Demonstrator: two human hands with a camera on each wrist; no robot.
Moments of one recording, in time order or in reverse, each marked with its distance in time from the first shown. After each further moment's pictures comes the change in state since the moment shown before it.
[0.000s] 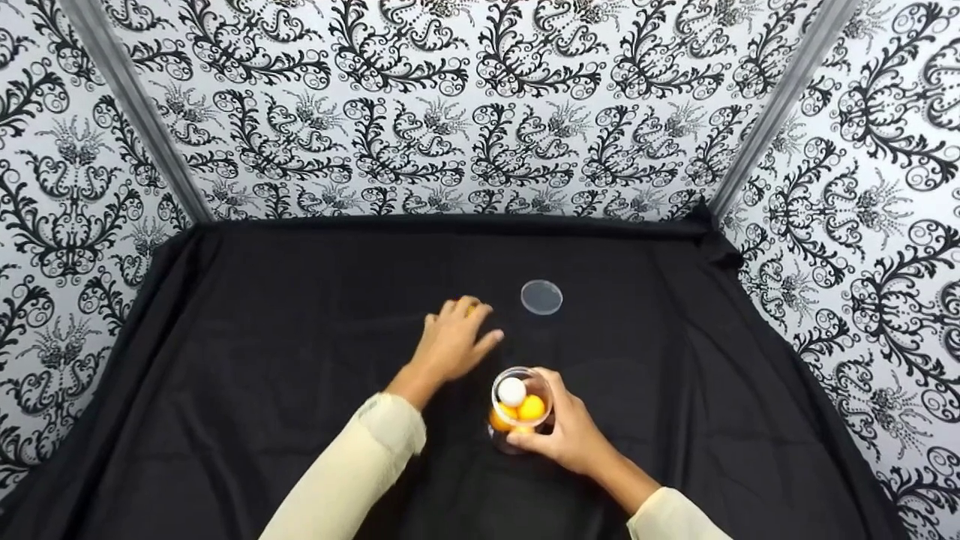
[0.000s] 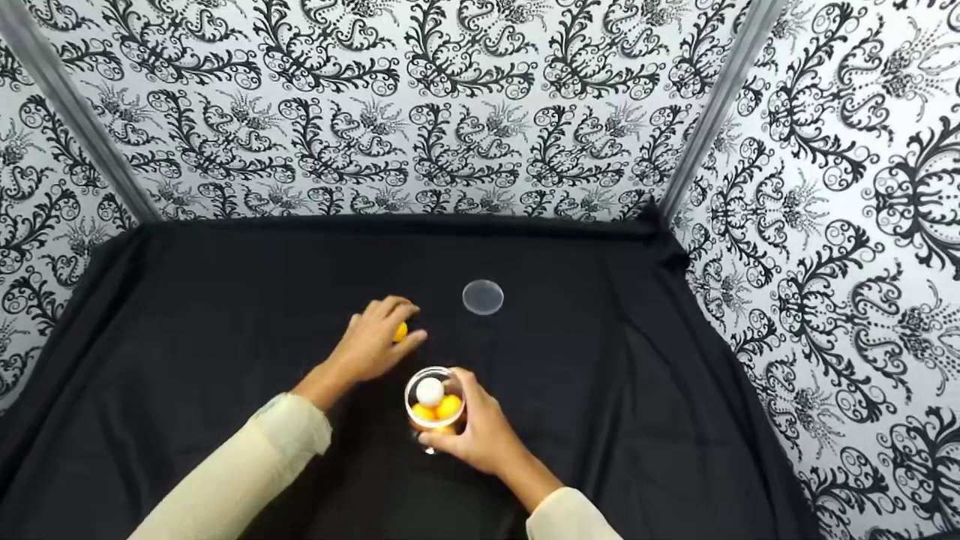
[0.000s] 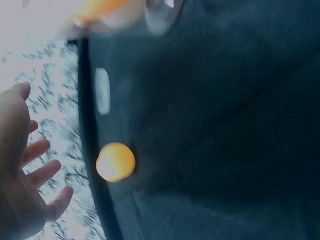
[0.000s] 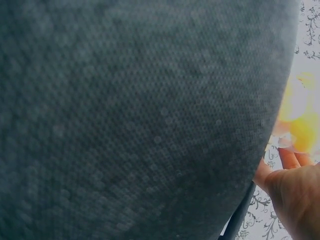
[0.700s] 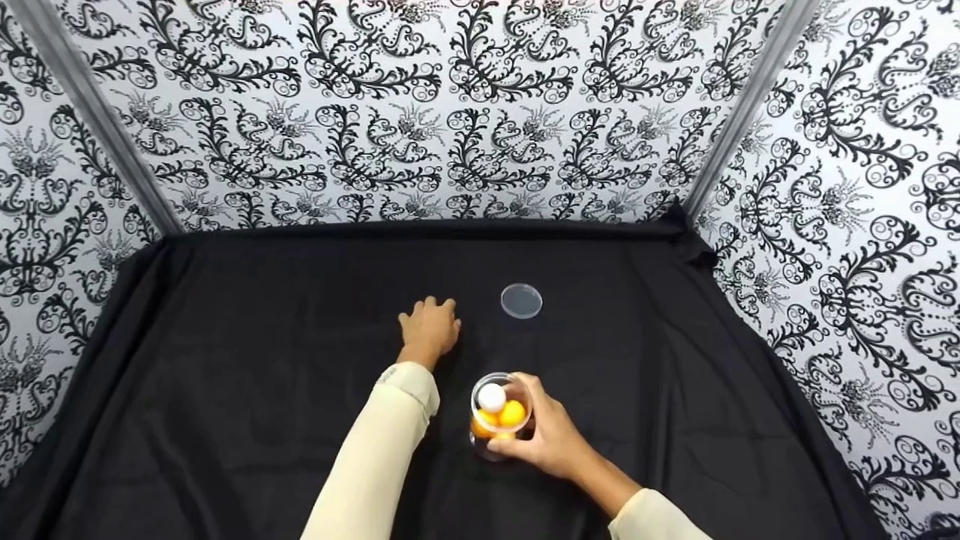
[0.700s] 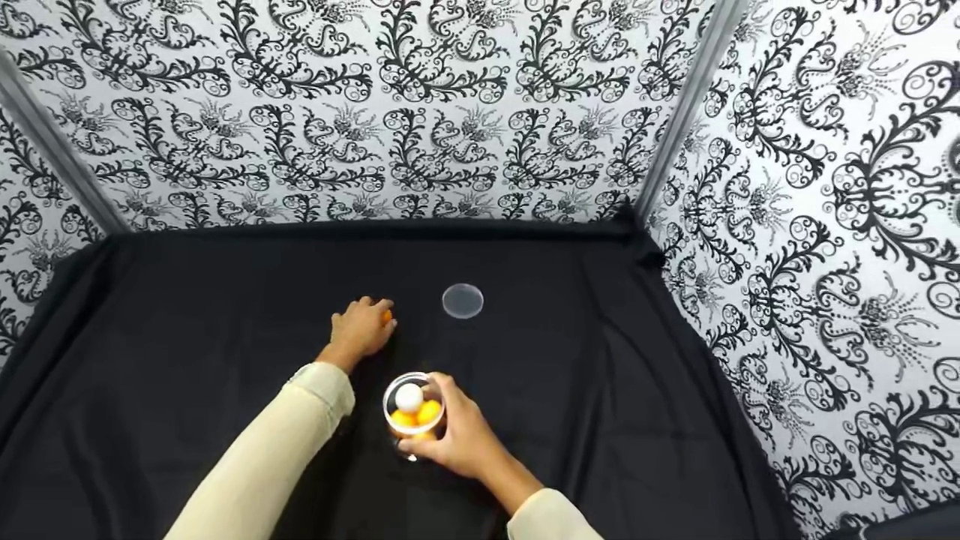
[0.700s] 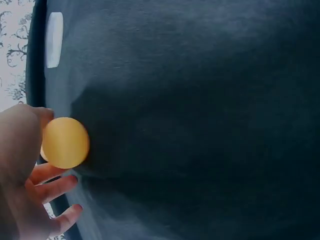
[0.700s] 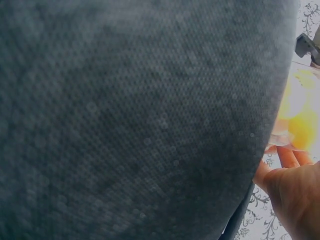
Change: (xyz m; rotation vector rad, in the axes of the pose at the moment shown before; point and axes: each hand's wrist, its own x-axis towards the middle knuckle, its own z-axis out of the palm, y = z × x) left_hand 0.057 -0.029 0.045 0.113 -0.198 -0.355; right_hand 0.001 -0.020 -0.001 -0.002 0.059 0.012
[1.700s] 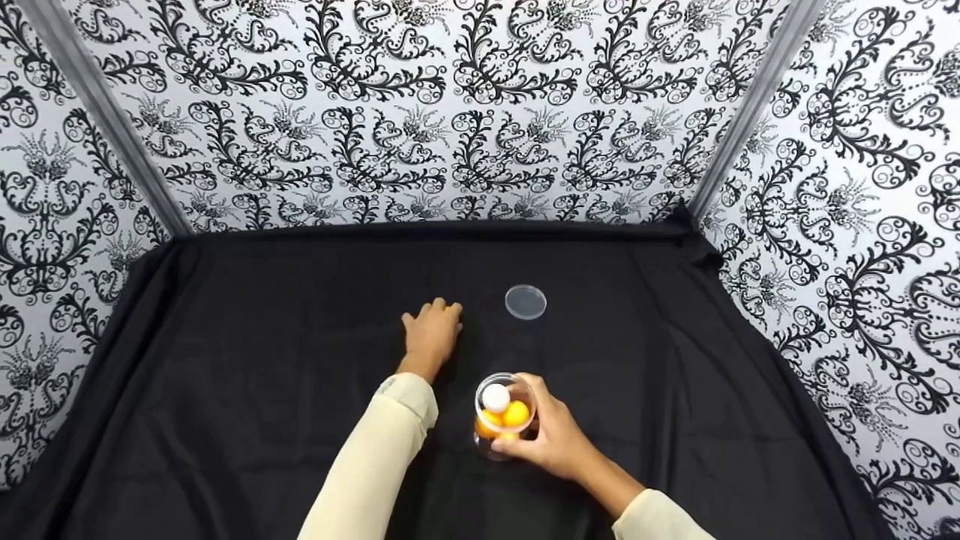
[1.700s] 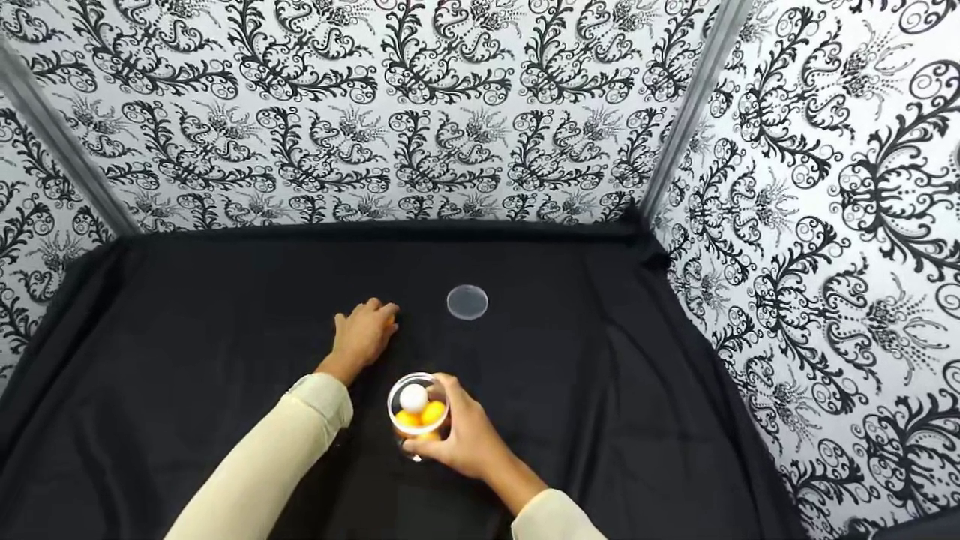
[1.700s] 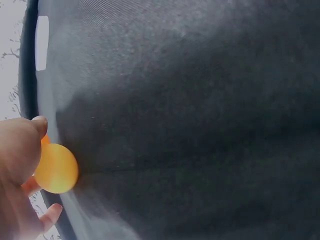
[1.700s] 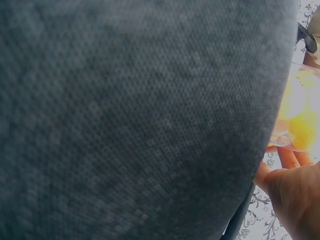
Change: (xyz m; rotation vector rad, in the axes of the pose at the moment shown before) left_hand -0.012 -0.005 0.009 0.022 0.172 0.106; right_hand 0.003 -0.026 -0.008 0.064 -0.022 0.004
